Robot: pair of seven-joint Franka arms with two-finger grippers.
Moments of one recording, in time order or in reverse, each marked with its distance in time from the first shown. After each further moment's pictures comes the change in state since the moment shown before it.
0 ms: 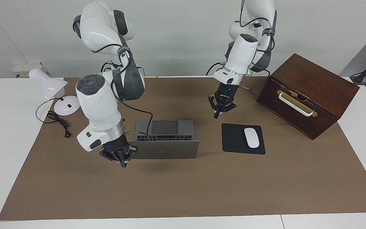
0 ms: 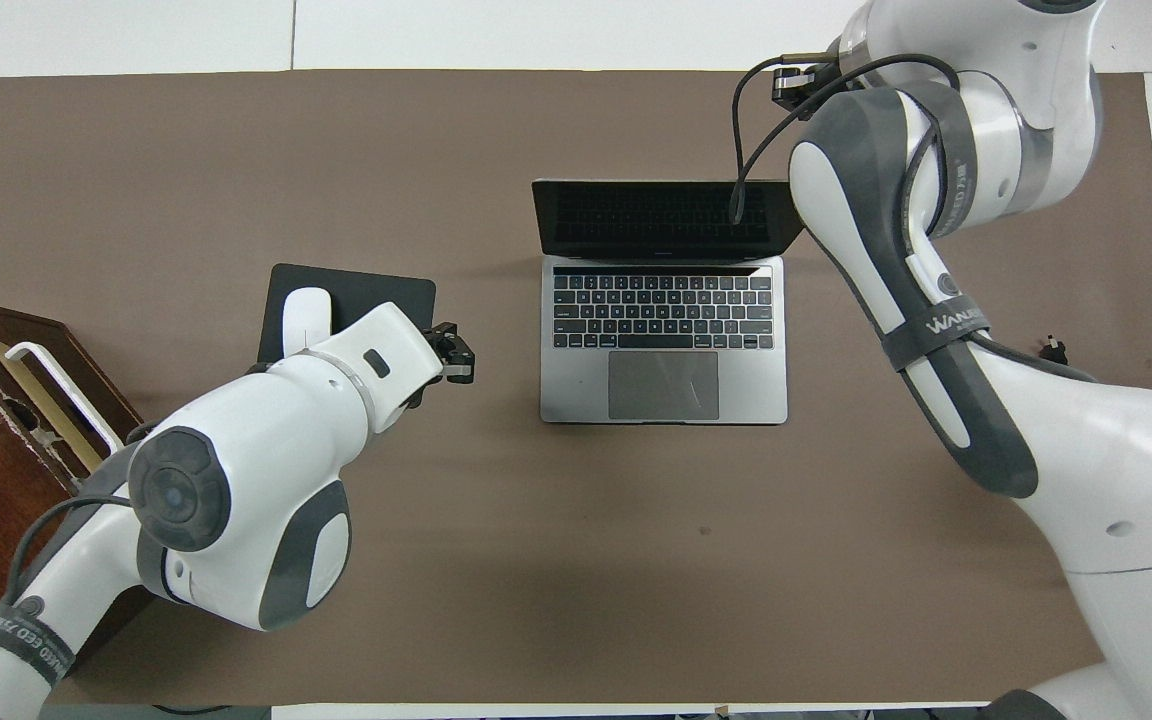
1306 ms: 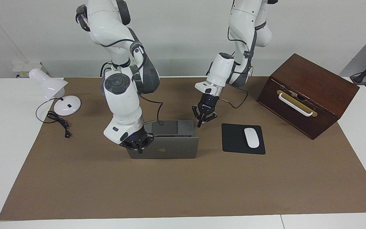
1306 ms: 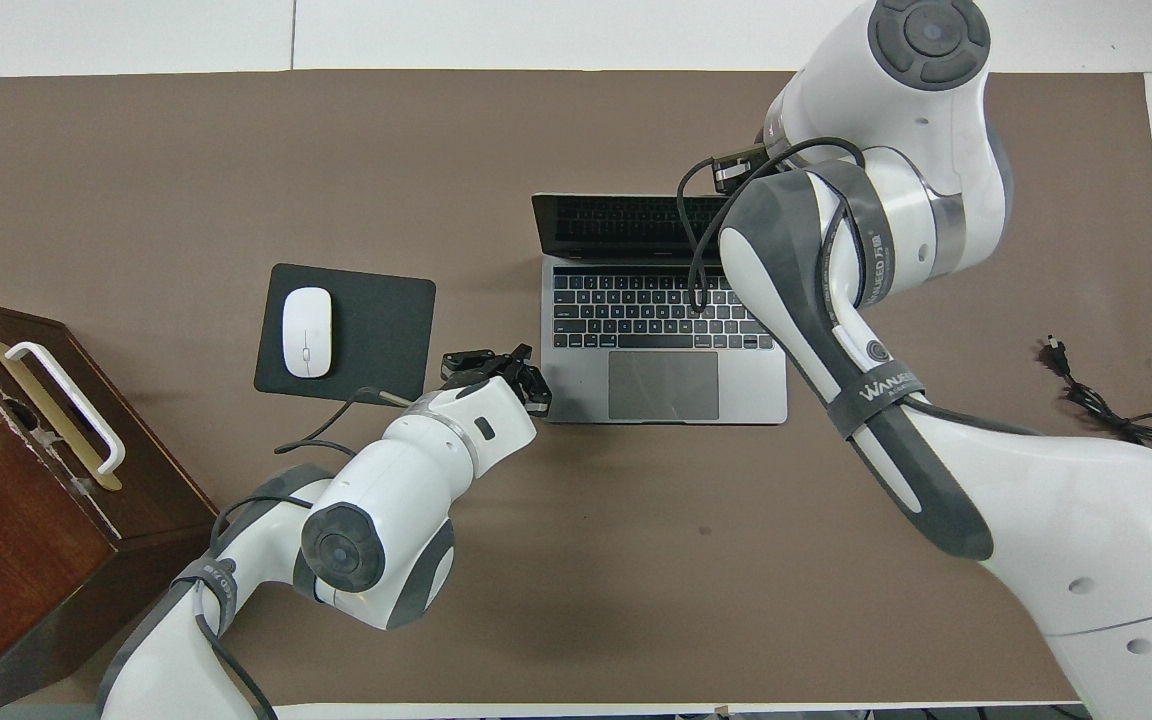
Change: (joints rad) left arm -0.134 0.236 0.001 -0.090 0.000 0.497 0.048; right arm 0.070 -0.116 0.003 -0.232 -0.003 0.002 -0.107
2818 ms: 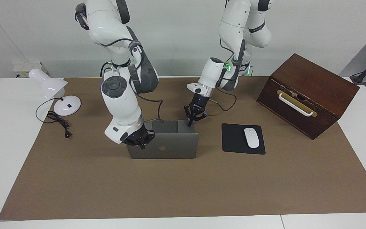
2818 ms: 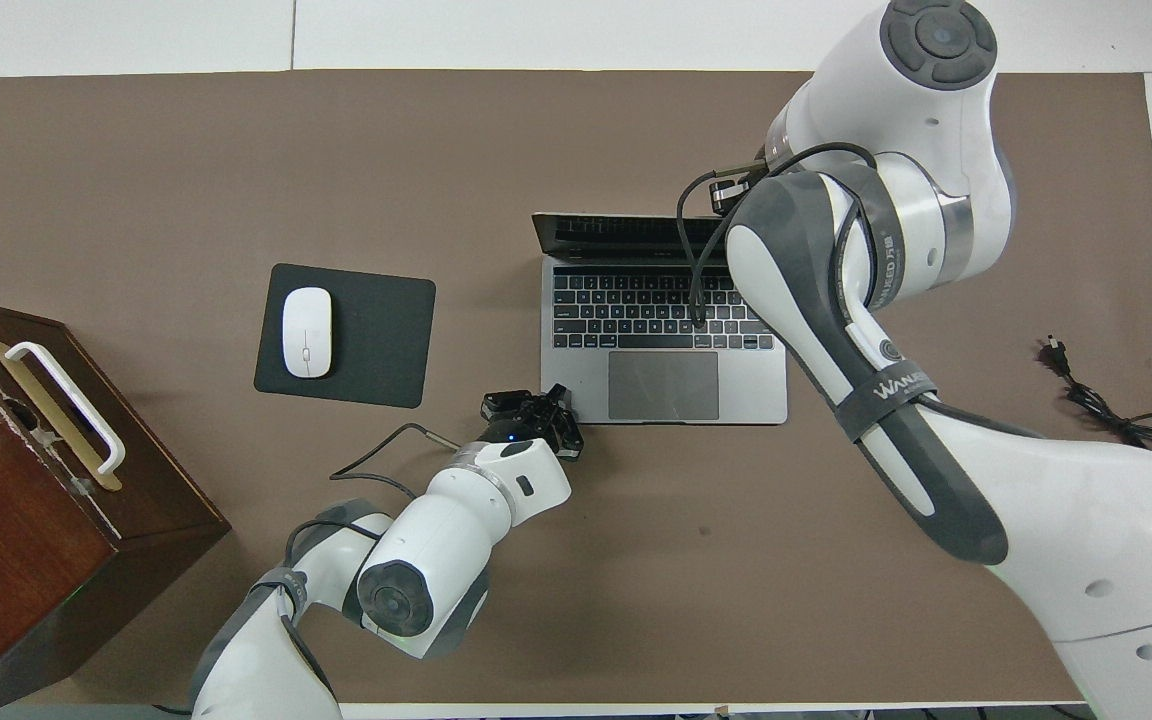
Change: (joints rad) left arm -0.094 0.103 0.000 -0.064 0.000 0.205 0.002; right arm -0.006 -0.023 0.000 -0.039 0.091 -0.075 0.000
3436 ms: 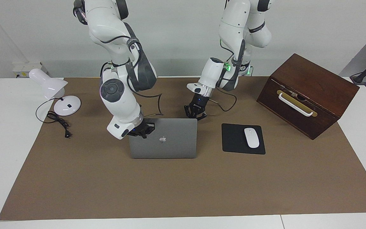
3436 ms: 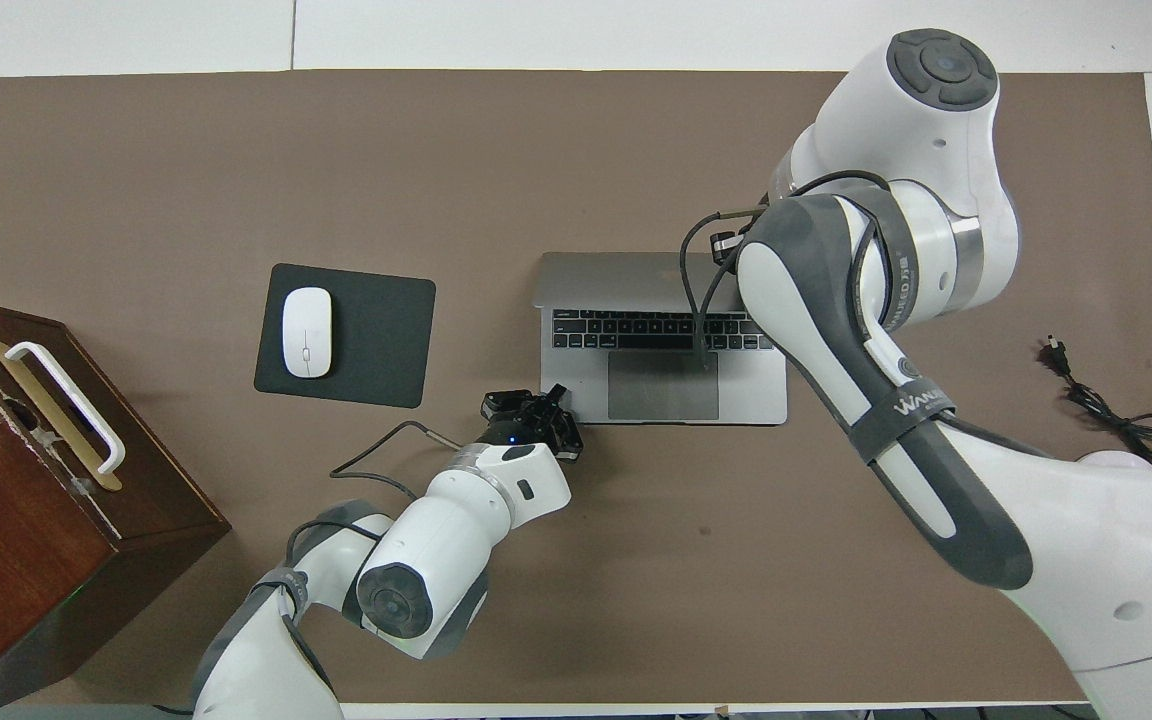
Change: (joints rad) left arm 0.000 0.005 0.000 -0.004 0.006 0.018 0.042; right arm -0.005 -0.071 0.000 -0.146 0.078 -0.050 0.000
